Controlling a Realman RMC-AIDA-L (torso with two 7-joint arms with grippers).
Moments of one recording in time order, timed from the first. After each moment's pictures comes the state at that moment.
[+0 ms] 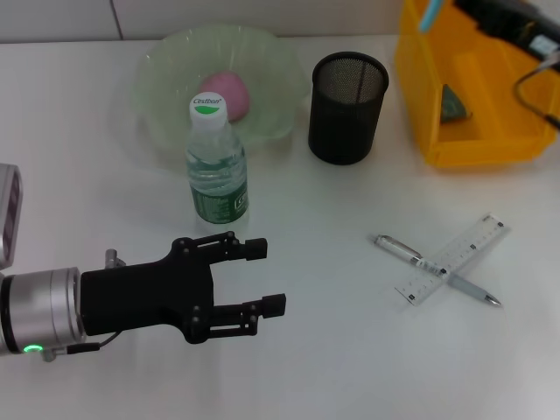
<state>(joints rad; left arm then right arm) -0.41 -2.05 1.04 0.39 1.65 1.66 -1.05 0.56 2.07 -0.80 -0.53 -1.34 -1.21 1.47</state>
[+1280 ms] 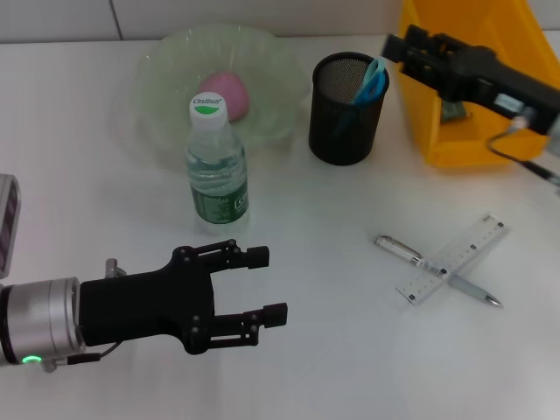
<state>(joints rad) -0.40 -2.06 1.04 0.39 1.66 1.68 -1.05 0.53 2.06 -0.84 -0.48 -1.42 -1.36 1.34</state>
